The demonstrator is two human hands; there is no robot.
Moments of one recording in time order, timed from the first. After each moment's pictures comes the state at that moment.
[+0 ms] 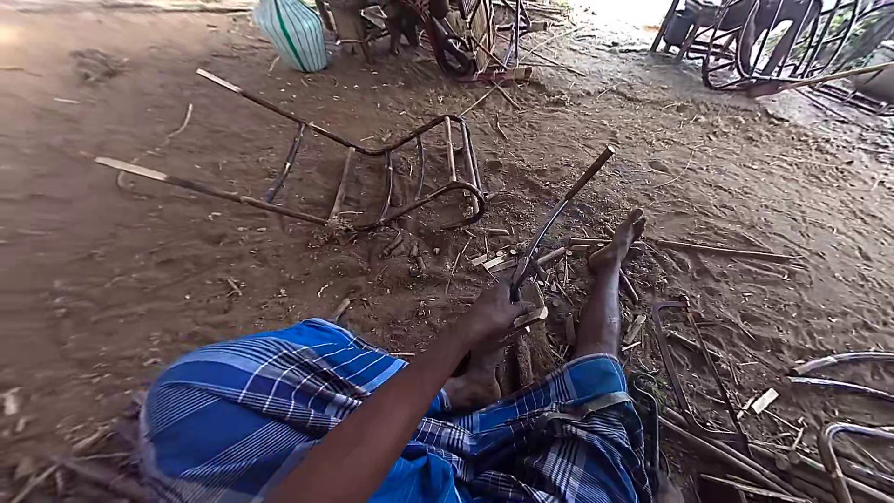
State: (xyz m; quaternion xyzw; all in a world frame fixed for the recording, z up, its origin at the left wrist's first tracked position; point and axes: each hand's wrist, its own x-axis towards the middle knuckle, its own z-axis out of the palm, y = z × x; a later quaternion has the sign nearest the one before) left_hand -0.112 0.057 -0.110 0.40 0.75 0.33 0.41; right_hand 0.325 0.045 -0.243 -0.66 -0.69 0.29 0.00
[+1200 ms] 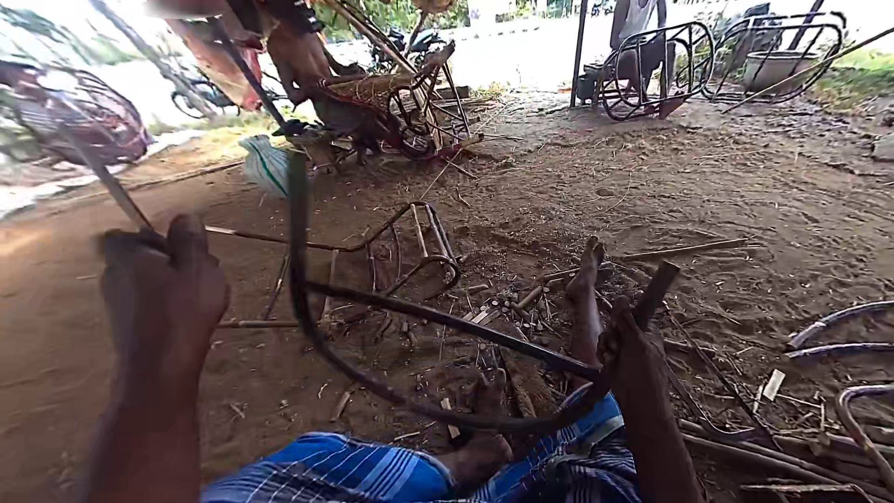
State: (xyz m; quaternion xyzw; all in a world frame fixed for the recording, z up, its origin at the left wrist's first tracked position) left_hand -0.252 -0.077 0.132 0.23 0.87 0.40 -0.16; right_hand 0.130 0.150 -0.043 -0.35 -0.37 0.68 0.52
